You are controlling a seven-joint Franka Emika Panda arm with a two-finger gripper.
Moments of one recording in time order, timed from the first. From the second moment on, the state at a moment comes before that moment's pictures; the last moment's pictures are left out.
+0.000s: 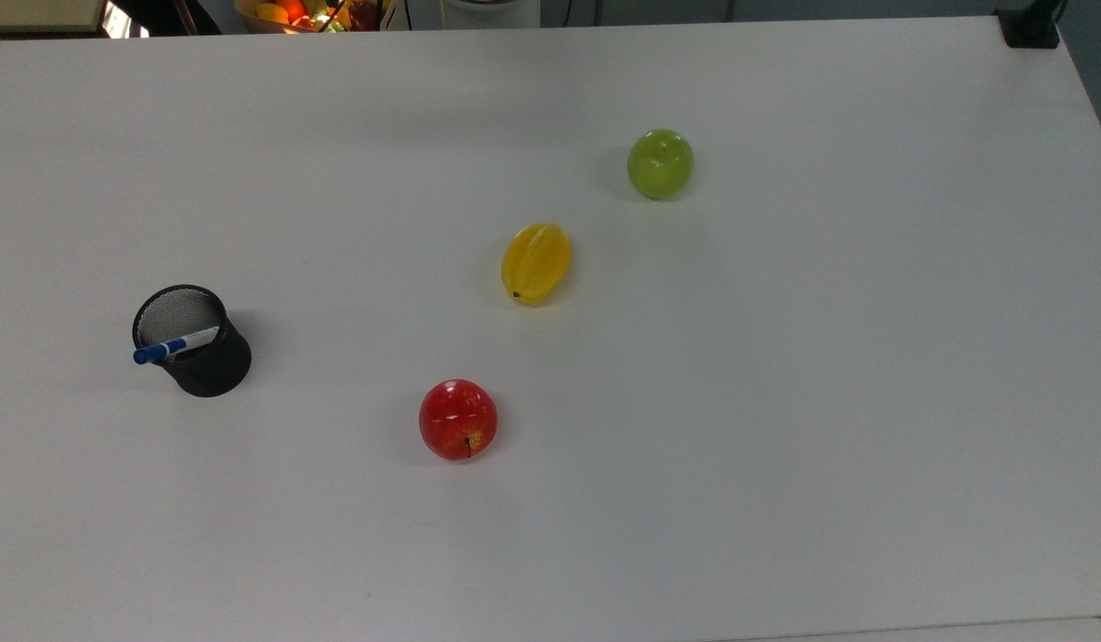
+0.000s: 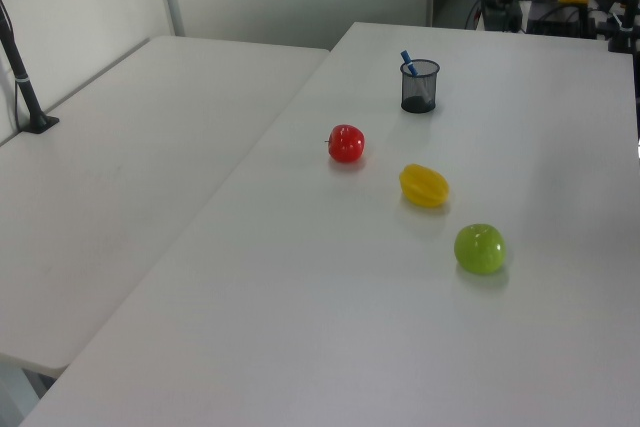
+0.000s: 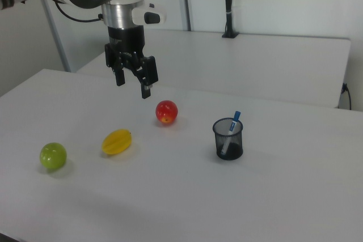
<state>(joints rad) -0.04 0.06 -0.16 -1.51 0.06 1.50 -0.03</state>
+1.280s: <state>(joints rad) -0.06 0.17 -0.28 -1.64 0.14 2.21 0.05</state>
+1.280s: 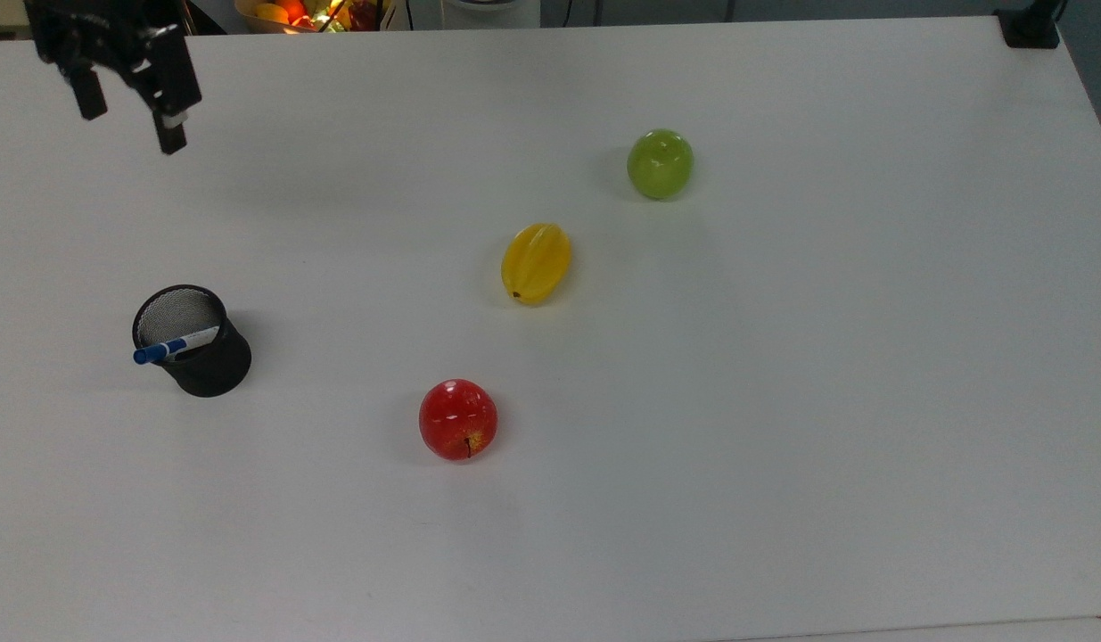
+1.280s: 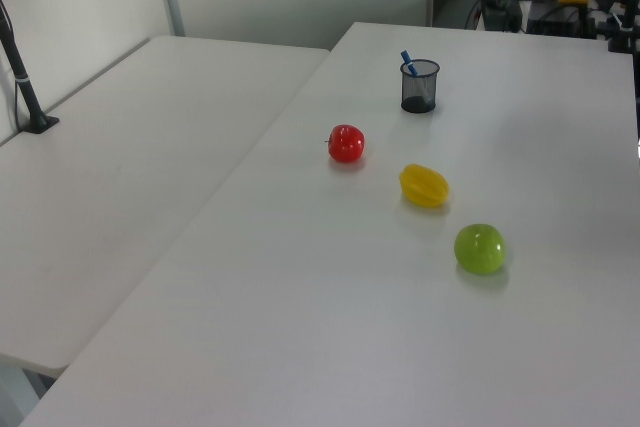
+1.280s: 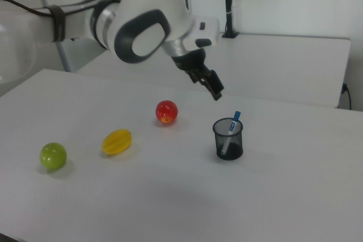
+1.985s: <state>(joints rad) -0.09 0.47 -0.28 -1.56 0.14 2.60 0.05</state>
